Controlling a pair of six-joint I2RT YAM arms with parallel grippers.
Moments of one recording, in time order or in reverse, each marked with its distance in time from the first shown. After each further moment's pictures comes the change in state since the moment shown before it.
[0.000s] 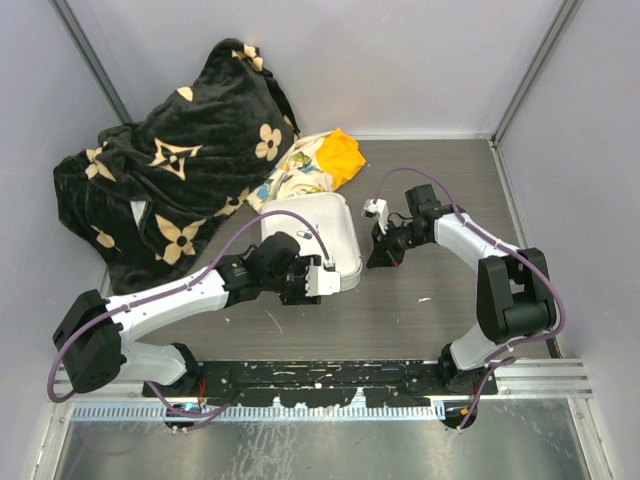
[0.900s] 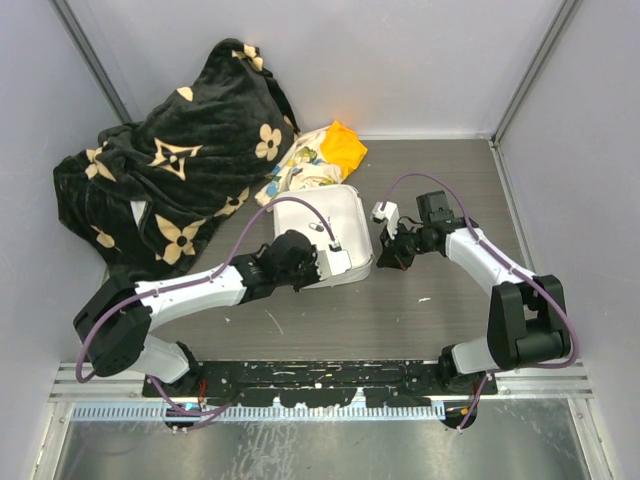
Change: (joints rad) left arm 0.007 0.134 -0.009 0.219 -0.207 -0.174; right arm -0.019 -0.149 -0.101 0.058 0.105 0.002
